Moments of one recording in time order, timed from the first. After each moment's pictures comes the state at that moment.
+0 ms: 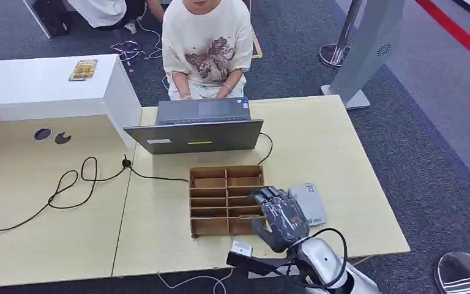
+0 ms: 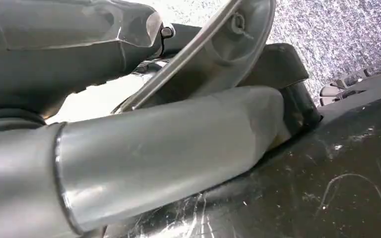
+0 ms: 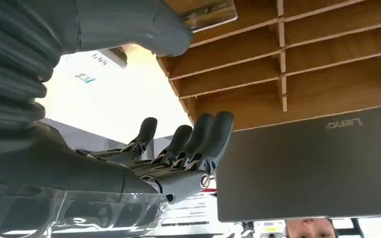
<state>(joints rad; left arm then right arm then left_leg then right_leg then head) -0.06 -0.14 -0.33 -0.18 0.03 0.17 0.25 -0.13 -0.31 0.85 -1.55 1.25 -0.17 0.20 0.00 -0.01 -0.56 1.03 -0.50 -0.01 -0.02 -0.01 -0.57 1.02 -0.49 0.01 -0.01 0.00</state>
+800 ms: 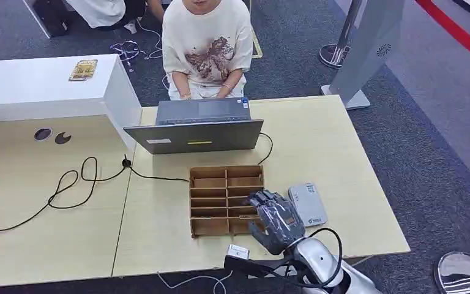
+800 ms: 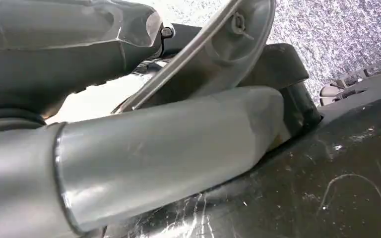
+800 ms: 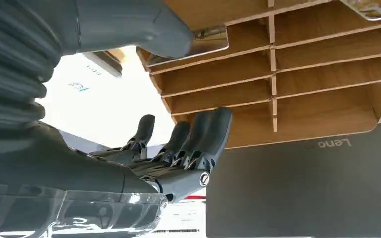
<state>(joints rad) -0.06 -0.14 -0.33 -0.18 0.03 0.16 0.25 -0.16 -0.31 0.89 -1.52 1.23 -0.15 0.20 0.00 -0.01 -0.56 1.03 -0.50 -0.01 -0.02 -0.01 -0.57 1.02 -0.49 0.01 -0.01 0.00</state>
